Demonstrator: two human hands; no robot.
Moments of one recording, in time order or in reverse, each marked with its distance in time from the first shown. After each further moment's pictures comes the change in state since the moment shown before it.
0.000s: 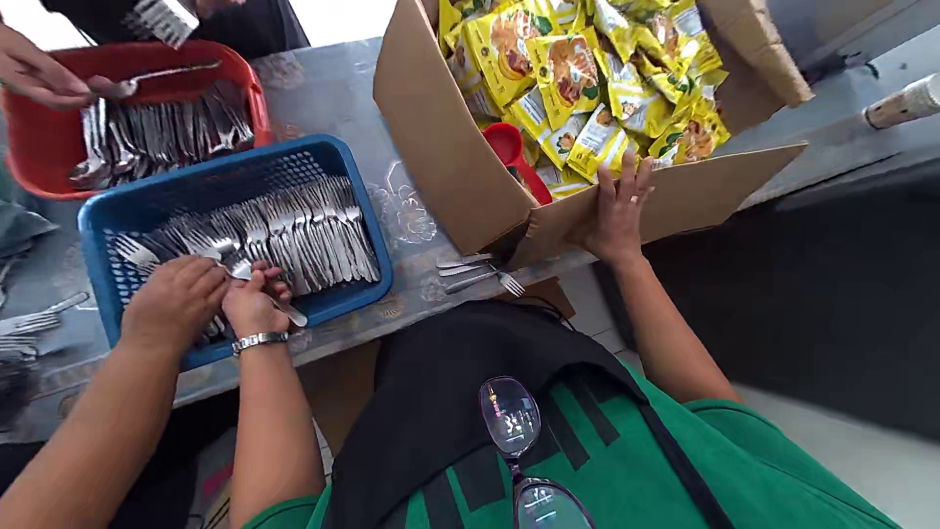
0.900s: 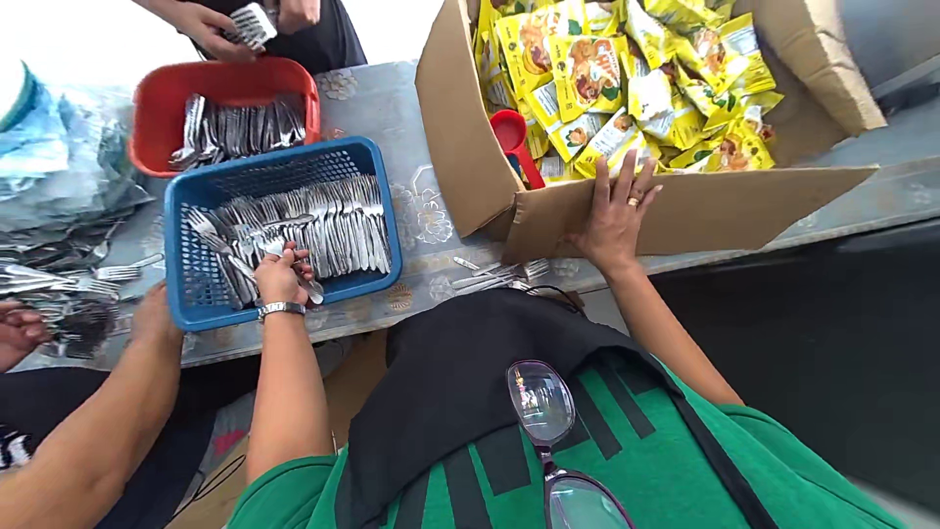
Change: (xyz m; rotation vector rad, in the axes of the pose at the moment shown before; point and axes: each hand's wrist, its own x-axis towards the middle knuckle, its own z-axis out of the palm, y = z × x) left_hand -0.011 0.010 0.010 0.092 0.057 0.055; right_hand 0.026 -0.022 0.012 -0.028 -0.039 0.040
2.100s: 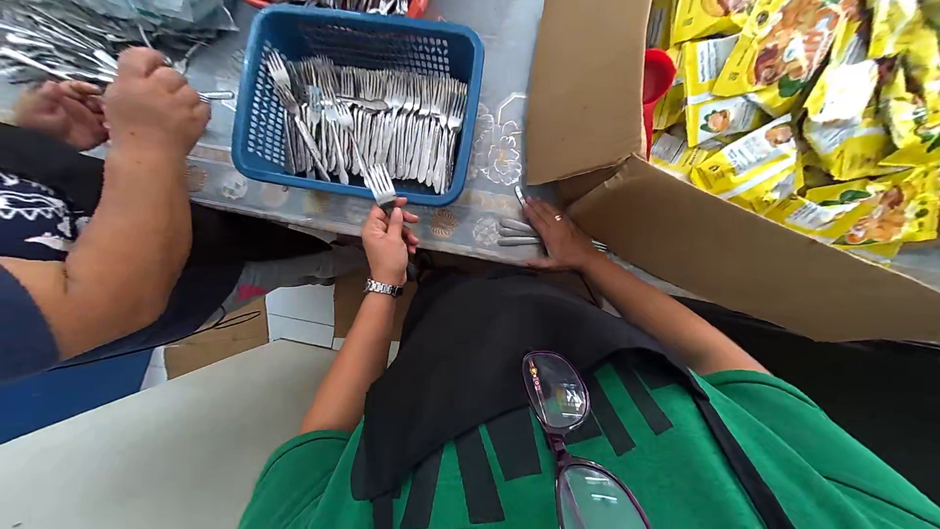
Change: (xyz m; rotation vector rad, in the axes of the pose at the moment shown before) left_hand -0.154 -0.063 0.019 -0.119 -0.049 0.234; right_hand -0.043 -0.060 0.137 0.552 -0.569 -0.837
